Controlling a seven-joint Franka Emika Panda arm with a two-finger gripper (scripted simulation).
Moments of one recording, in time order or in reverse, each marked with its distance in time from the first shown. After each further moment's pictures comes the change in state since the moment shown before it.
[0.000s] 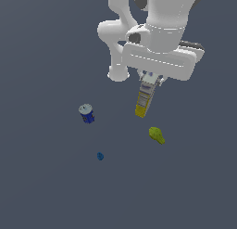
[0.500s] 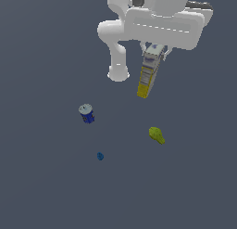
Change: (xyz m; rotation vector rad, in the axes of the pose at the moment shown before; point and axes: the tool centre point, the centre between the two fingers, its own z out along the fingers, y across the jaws) arm -0.045 0.016 -0.062 0.001 0.001 0.000
